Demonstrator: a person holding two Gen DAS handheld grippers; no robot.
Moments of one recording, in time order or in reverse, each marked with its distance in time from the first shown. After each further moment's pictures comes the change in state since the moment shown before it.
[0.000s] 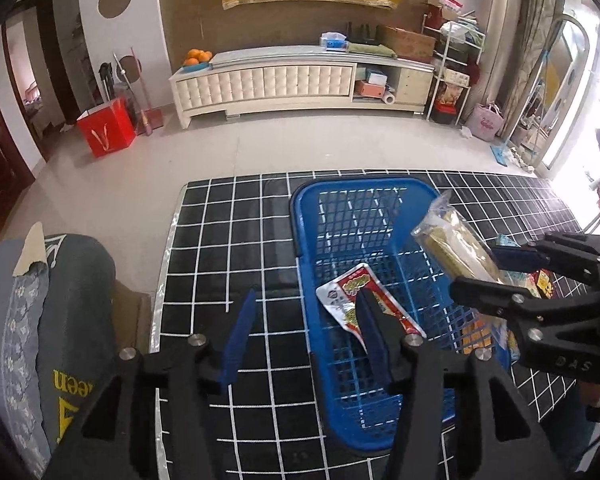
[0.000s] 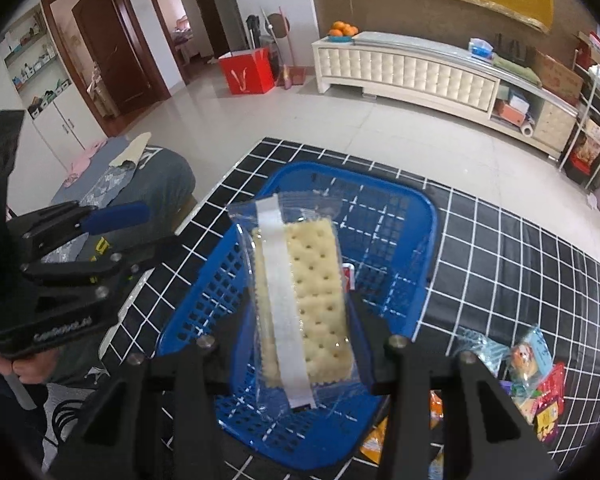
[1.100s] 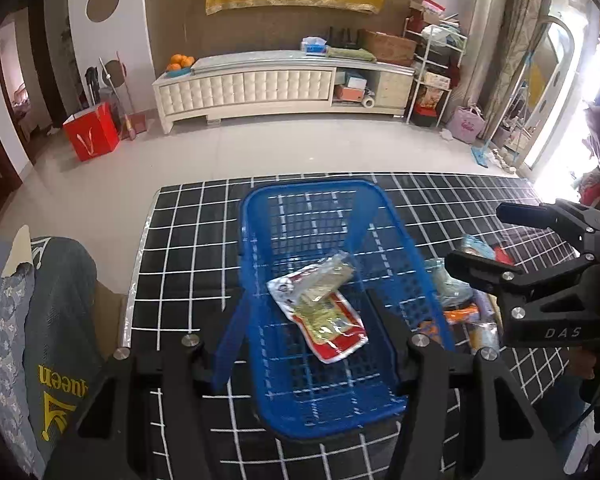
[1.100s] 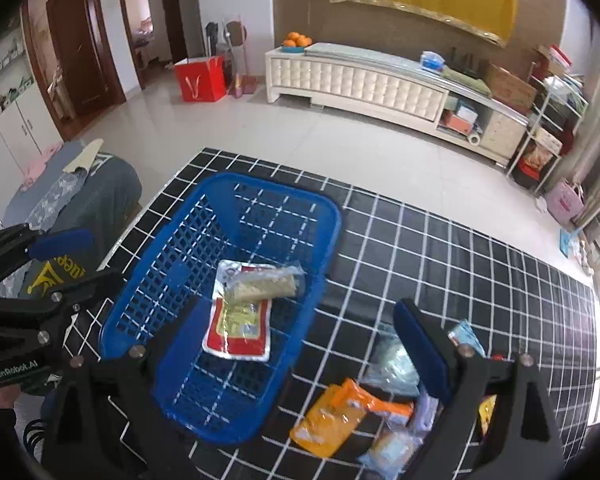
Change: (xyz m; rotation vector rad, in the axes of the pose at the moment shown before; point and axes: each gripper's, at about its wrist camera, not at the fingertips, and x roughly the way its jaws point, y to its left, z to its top) left arm -0.022 -0.050 -0.004 0.019 -0.018 -0.058; right arm -0.050 -0.033 -0.016 0.024 -0.042 -0.199
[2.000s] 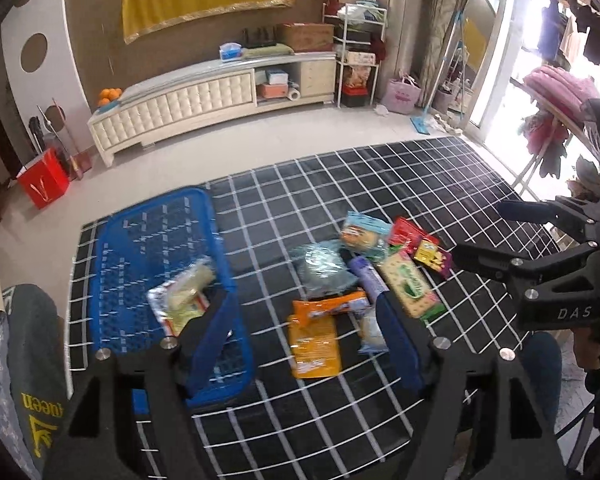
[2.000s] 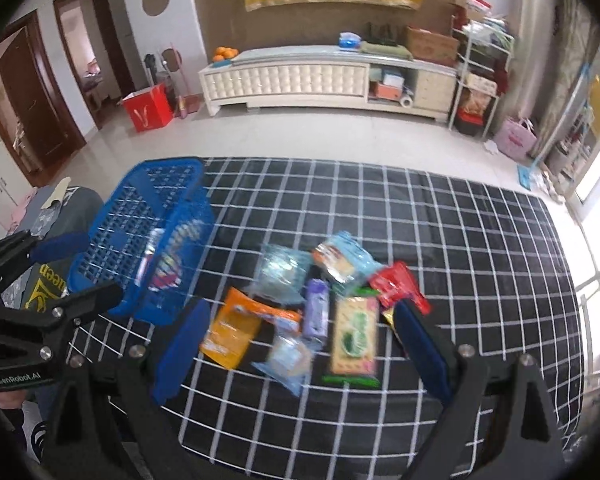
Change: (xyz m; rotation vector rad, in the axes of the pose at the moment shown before) left arm 0.000 -0.181 -0.016 0.188 0.020 -0.104; right arm -0.079 -0.139 -0.107 0.217 -0.010 -0.069
